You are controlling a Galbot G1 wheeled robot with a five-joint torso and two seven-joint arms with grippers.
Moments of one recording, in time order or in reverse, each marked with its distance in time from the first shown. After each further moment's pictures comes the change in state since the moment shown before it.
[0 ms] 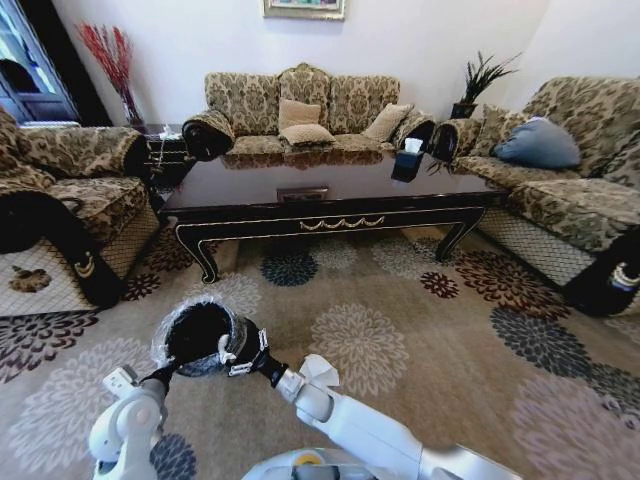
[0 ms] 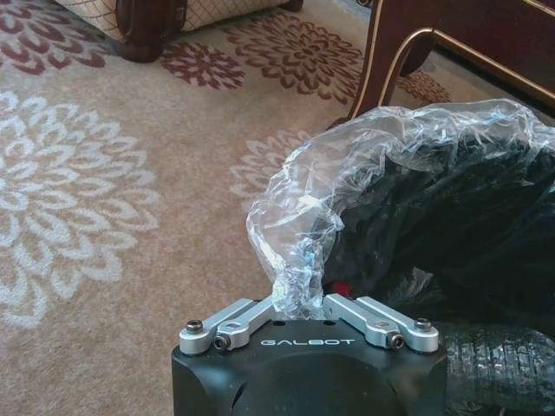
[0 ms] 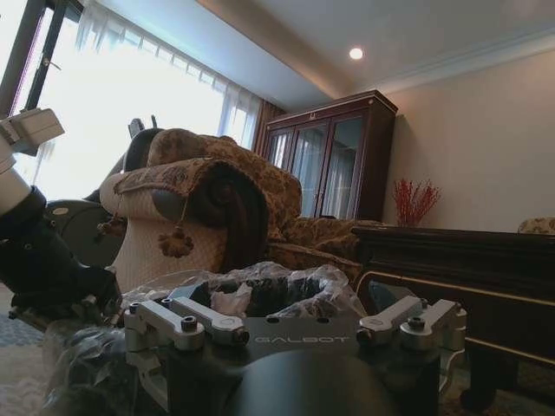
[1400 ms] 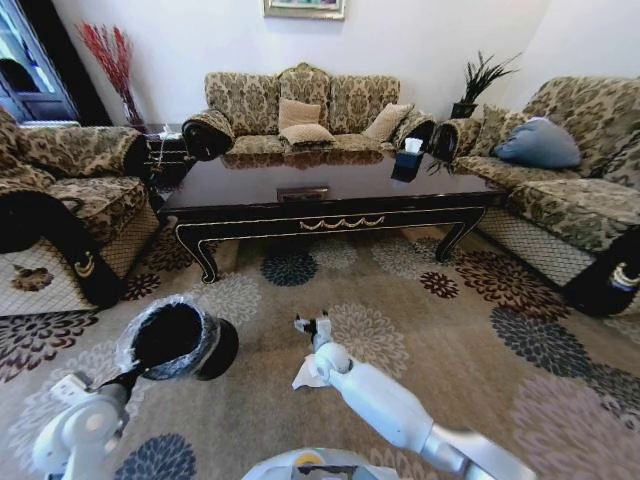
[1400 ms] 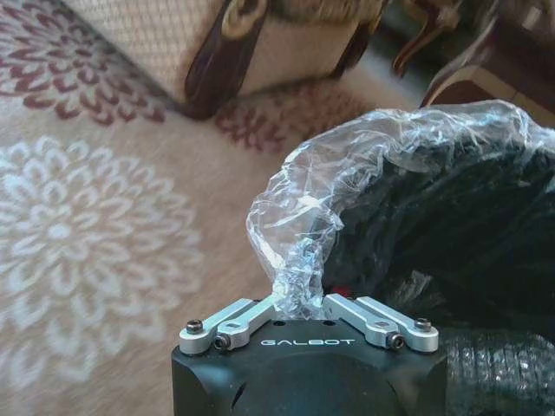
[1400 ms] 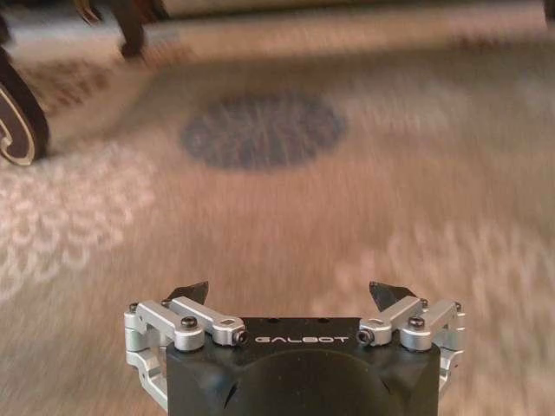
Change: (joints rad) left arm -0.001 0.090 -0.232 -0.049 -0.283 0.019 -0.074; right arm -0.056 -0.001 0.238 0.029 0.671 -0.771 0.601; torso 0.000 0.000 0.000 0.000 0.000
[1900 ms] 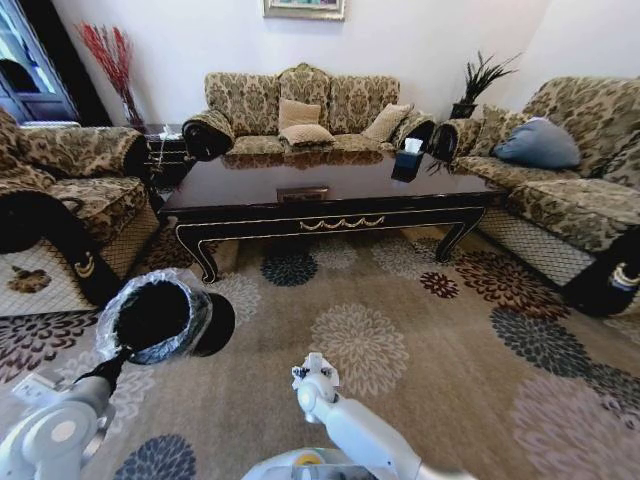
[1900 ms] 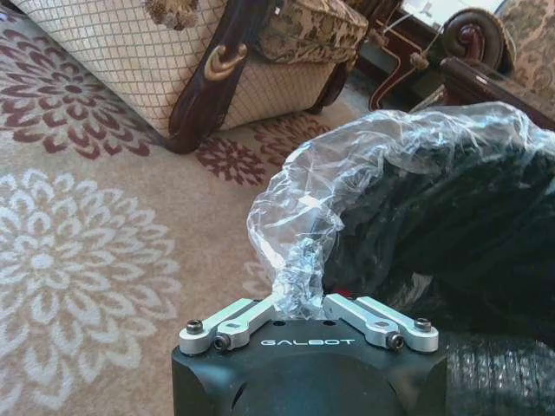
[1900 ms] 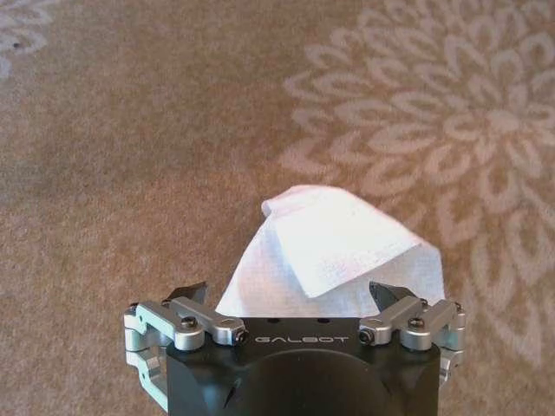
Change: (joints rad) left arm 0.007 -0.034 -0.009 -0.119 -0.006 0.001 -0.041; right arm -0.113 0.109 0.010 -0.037 0.195 -0.134 0.264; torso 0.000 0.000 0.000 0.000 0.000
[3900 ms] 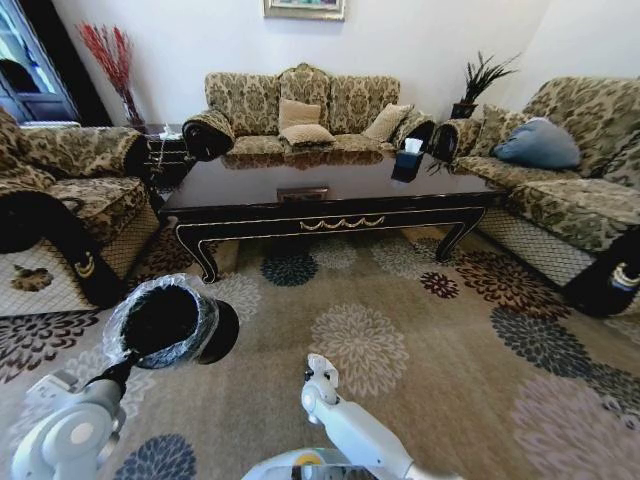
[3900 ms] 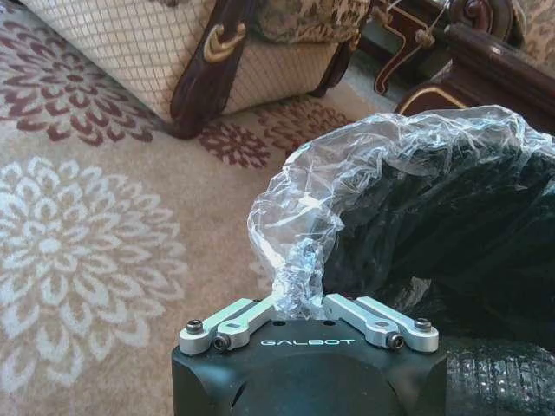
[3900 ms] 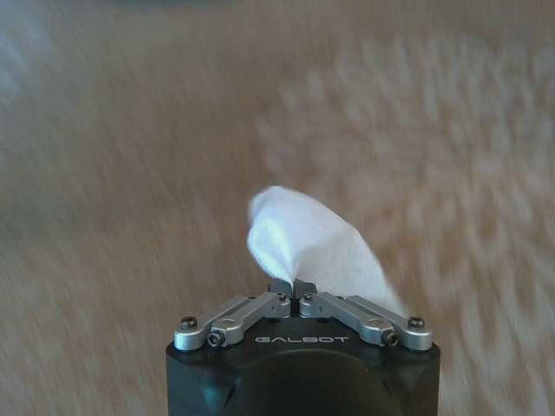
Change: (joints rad) left arm 0.019 -0.039 0.060 -0.002 0.081 -0.001 0.006; right arm -0.004 -0.002 0.072 -0.105 -0.231 0.123 -0.209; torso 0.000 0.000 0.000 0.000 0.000
